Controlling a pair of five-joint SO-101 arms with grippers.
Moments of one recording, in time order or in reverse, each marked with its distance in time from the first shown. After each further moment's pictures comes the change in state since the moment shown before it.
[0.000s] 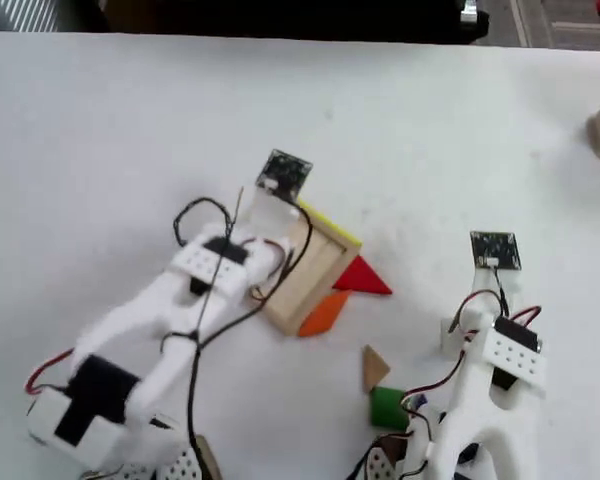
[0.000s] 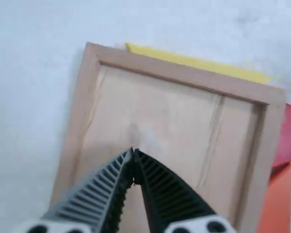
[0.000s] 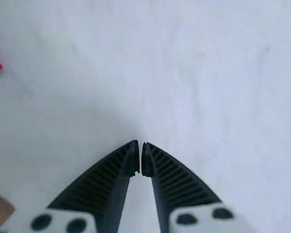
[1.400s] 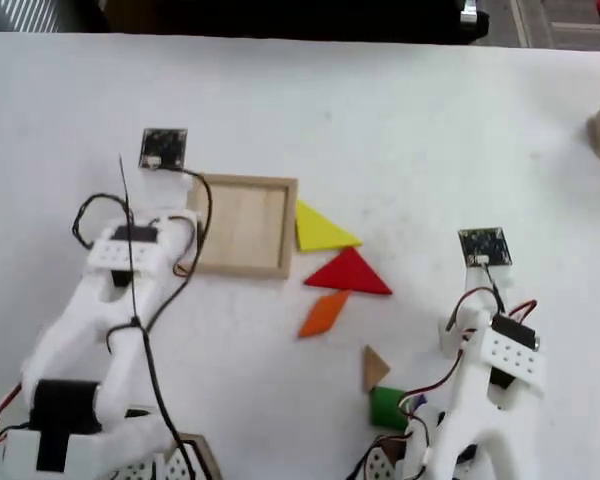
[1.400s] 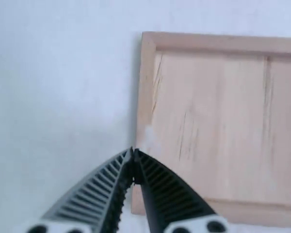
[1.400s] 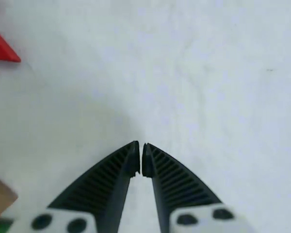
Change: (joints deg) left arm -23.6 -6.7 3.6 2.5 0.0; right arm -1.4 -2.5 -2.3 4.7 4.2
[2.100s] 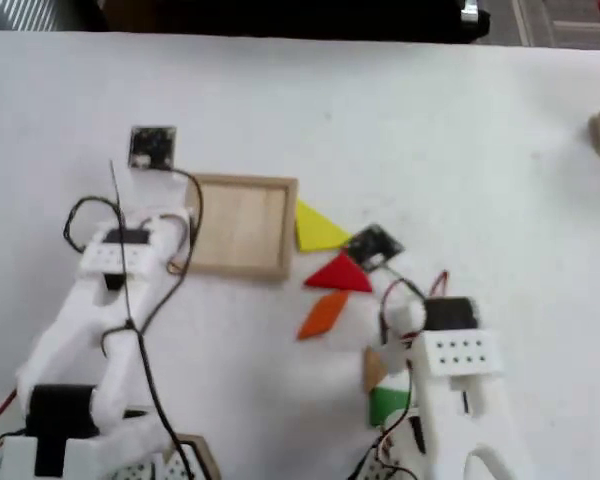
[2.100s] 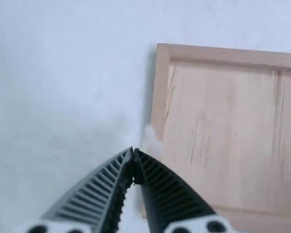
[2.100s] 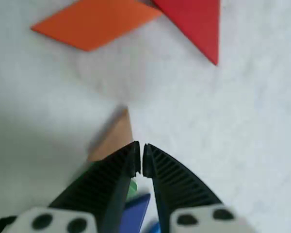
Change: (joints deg) left arm -1.9 -1.0 0.8 -1.9 0.0; right arm -34.4 -5.6 -7.4 22.2 -0.8
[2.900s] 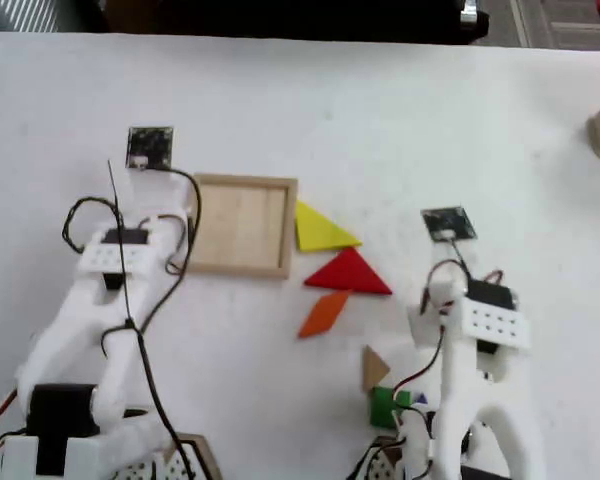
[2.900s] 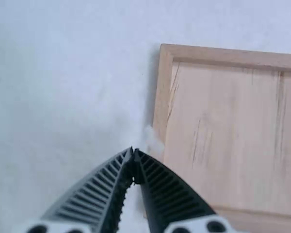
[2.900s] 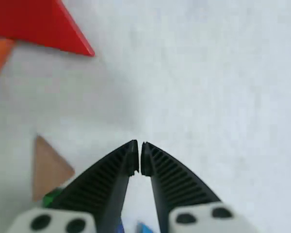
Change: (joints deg) left arm -0.4 0.0 0.0 0.0 0.0; right arm 24.6 12.1 -0.9 -10.4 -5.2
